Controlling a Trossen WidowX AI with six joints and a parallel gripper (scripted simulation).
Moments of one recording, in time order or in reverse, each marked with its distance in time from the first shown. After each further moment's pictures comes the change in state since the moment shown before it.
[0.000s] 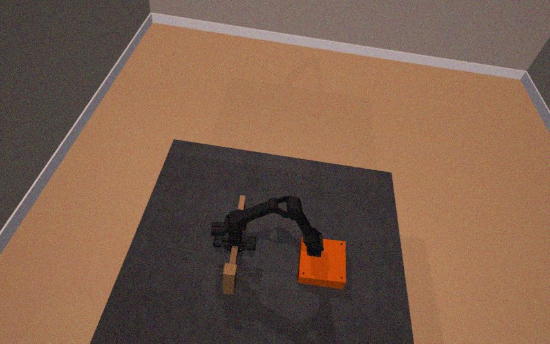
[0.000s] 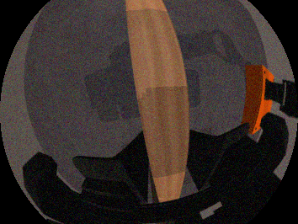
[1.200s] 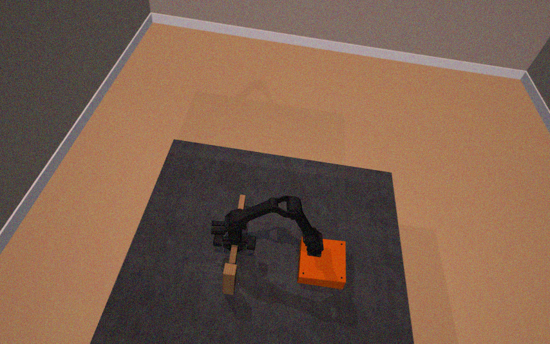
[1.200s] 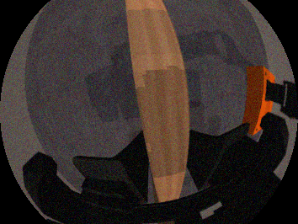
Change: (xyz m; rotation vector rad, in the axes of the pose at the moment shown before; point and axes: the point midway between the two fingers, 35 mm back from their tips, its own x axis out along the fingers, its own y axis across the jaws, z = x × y) arm 0.001 0.002 0.004 0.005 -0.001 0.008
